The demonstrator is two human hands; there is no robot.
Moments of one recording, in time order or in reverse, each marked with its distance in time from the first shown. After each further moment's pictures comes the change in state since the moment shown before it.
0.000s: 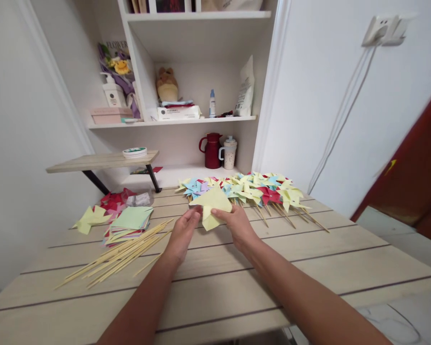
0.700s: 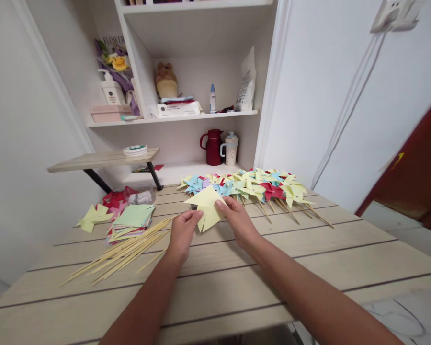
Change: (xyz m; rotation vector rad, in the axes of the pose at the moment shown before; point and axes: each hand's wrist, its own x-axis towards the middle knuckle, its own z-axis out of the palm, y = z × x) left_hand -0.007 0.006 0.008 0.099 0.179 0.037; right_hand 0.000 0.002 -0.002 -0.080 -0.075 -0.091
